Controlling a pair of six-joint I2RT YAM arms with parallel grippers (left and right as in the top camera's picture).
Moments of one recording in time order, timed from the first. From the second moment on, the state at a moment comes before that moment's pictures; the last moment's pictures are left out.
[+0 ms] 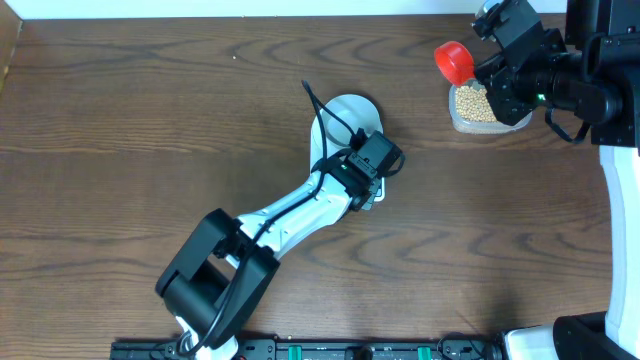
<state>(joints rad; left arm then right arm) -0.75 1.88 1.19 -0.53 -0.25 -0.33 0.14 1.60 2.09 -1.35 -0.26 -0.44</state>
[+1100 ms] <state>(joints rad) -0.75 1.69 1.19 -0.53 -0.24 -0.36 0.14 1.60 2.09 -1.35 -0.24 -0.46</state>
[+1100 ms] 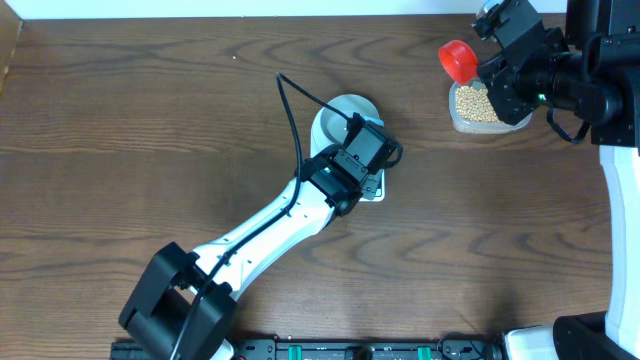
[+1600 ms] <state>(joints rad) -0.75 1.69 1.19 -0.58 -0.24 -0.36 0.14 1.60 2.09 -1.34 -0.23 -0.46</state>
